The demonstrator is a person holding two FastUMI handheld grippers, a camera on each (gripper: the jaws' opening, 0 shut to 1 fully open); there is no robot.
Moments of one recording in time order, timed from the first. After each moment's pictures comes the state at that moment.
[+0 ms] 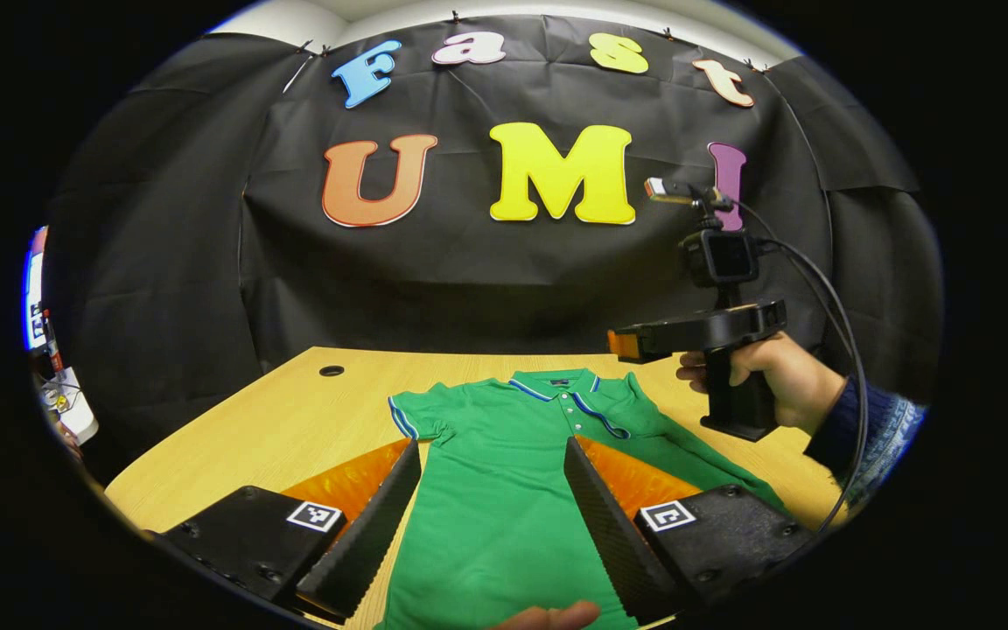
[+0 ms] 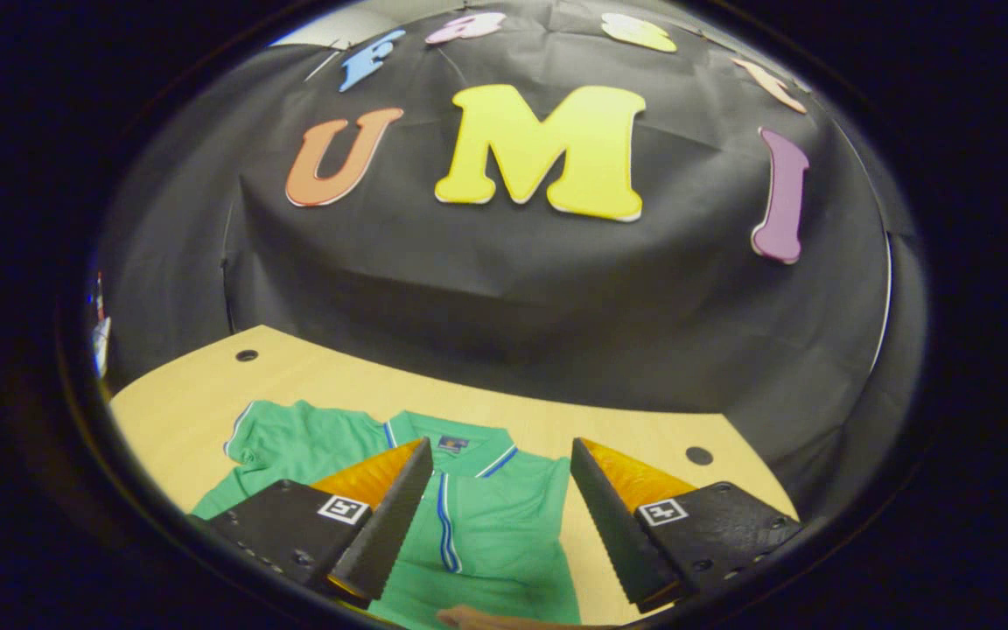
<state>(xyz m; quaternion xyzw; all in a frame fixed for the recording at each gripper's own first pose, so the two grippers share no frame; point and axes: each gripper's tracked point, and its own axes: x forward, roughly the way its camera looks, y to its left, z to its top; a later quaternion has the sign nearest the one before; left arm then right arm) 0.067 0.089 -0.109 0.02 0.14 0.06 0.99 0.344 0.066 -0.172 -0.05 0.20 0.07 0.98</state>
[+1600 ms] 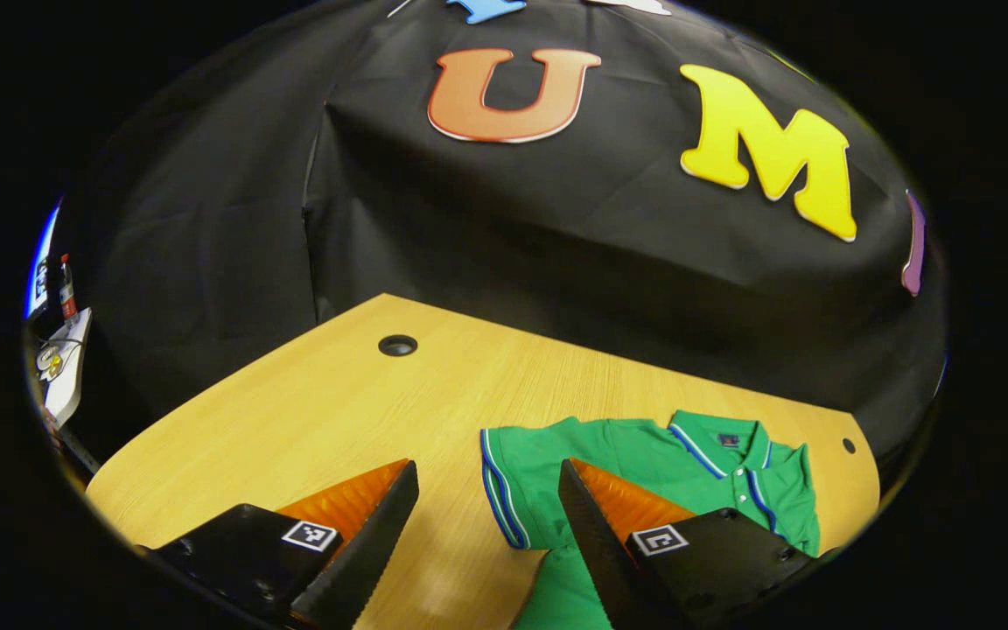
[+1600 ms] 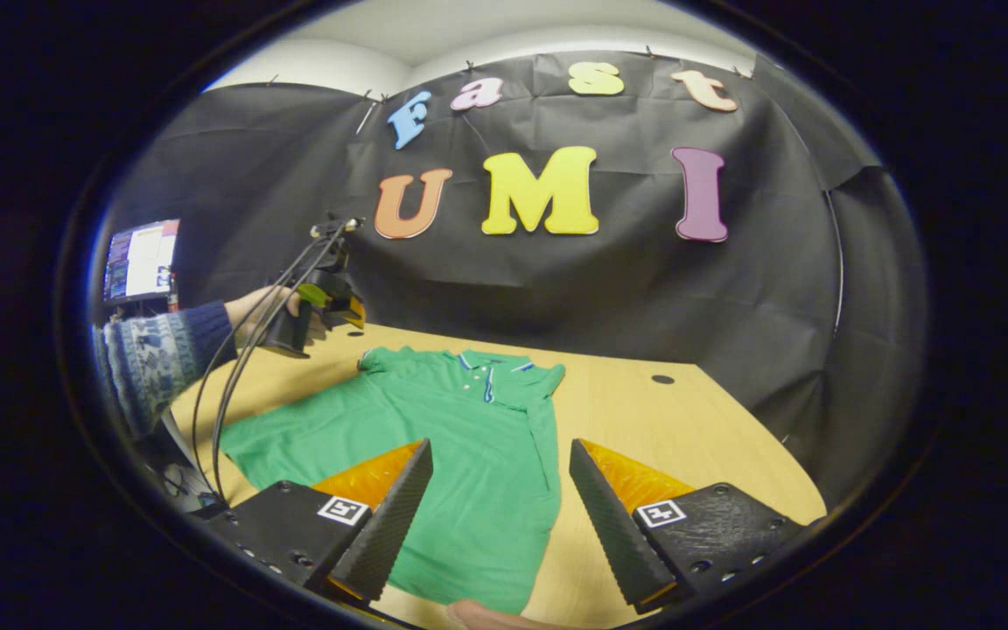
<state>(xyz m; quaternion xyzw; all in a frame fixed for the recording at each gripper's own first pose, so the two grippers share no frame) 0.247 0.254 -0.191 -0.08 0.29 0.20 0.93 0.031 -0.032 -0.209 0.01 0.17 0.16 0.97</state>
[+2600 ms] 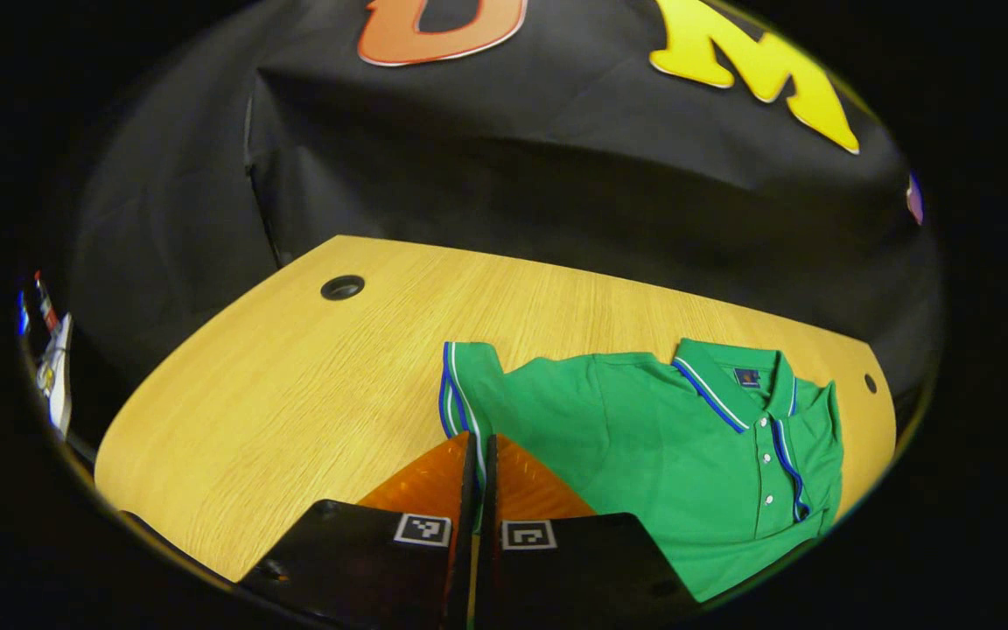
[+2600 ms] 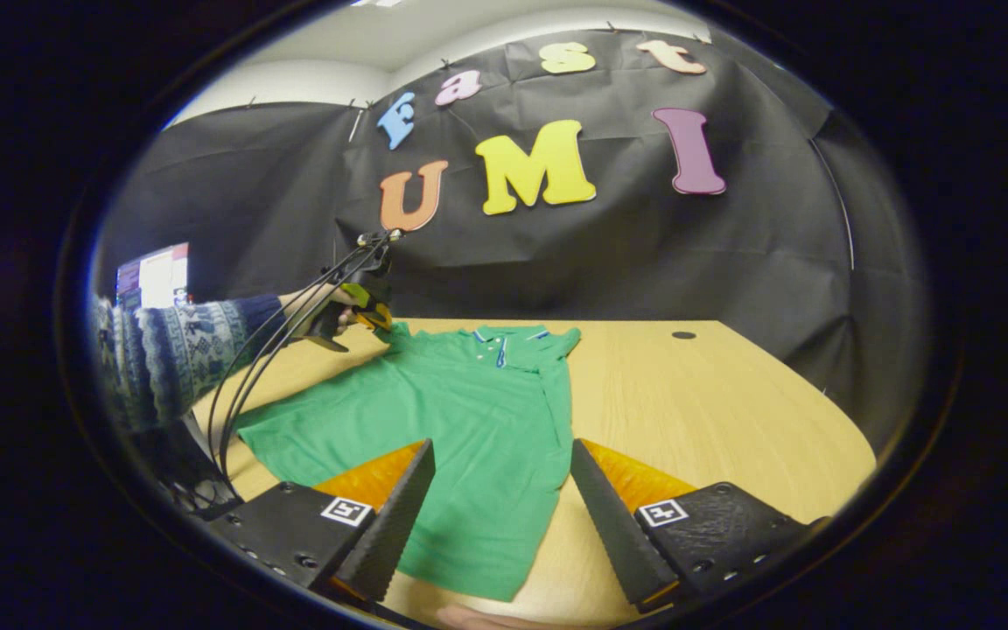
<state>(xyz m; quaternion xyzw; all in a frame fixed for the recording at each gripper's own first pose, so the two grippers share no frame) 0.282 0.224 -0.221 0.01 0.35 0.18 0.92 0.021 -0.045 -0.266 0.08 0.20 0.19 0.96</state>
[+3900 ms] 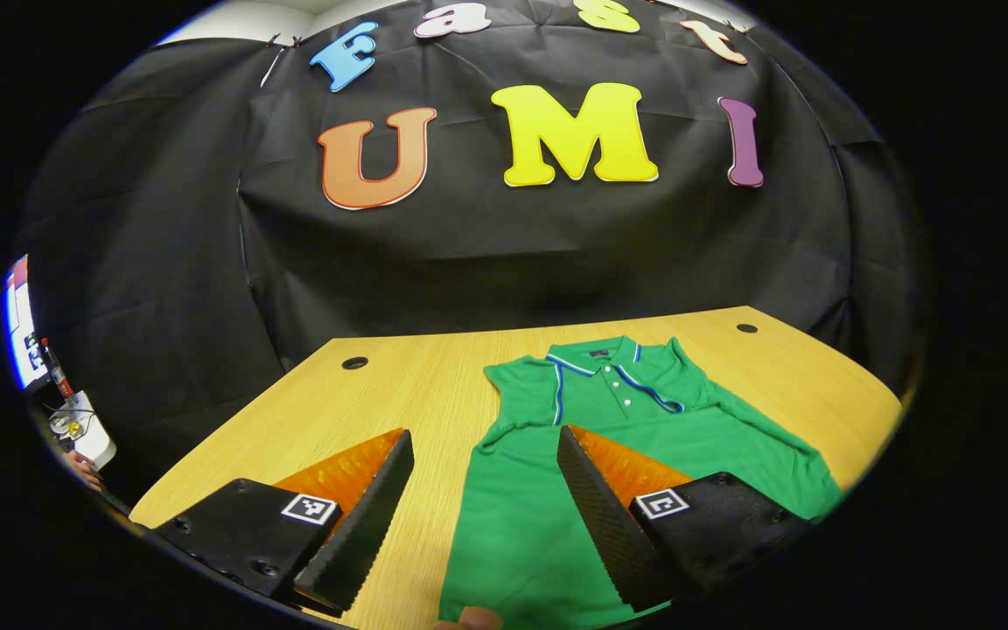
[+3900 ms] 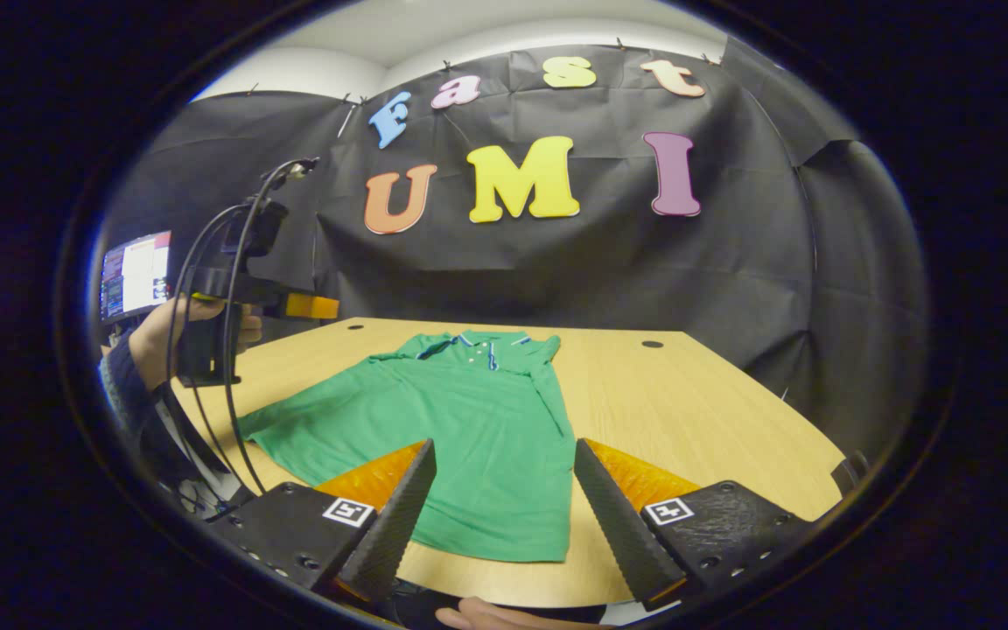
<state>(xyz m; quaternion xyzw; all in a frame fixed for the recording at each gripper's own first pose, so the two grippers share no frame) 0.070 0.136 -0.133 0.07 0.18 0.11 0.97 -0.029 -0.025 -0.241 0.04 0.19 0.13 0.97</state>
